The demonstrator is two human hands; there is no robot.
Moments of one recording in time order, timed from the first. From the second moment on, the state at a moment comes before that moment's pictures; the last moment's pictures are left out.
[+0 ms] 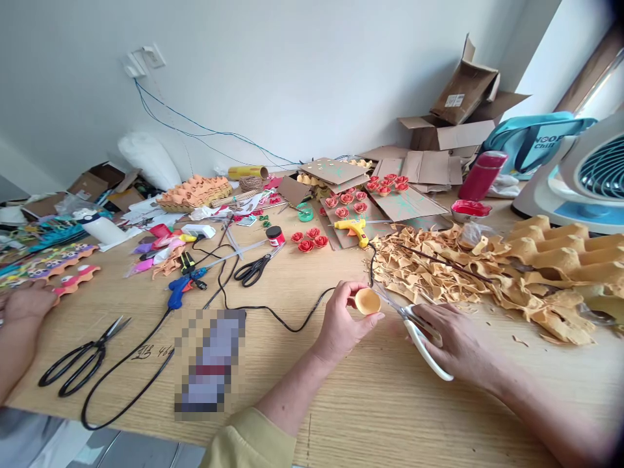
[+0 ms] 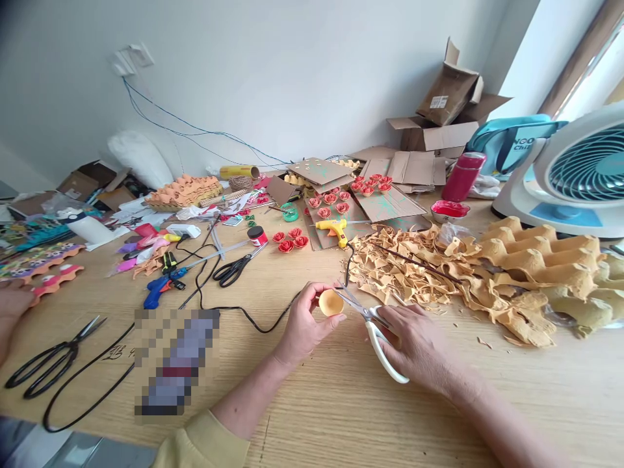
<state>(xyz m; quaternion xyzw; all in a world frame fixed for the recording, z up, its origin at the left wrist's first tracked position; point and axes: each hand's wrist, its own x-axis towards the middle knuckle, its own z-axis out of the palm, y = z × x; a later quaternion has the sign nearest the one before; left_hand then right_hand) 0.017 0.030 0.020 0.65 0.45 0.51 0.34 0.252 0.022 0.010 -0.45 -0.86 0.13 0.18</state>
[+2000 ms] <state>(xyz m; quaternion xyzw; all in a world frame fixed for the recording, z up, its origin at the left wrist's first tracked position) 0.018 0.032 0.020 0.60 0.40 0.50 0.48 0.255 0.025 0.025 -0.47 -0.82 0.23 0.23</state>
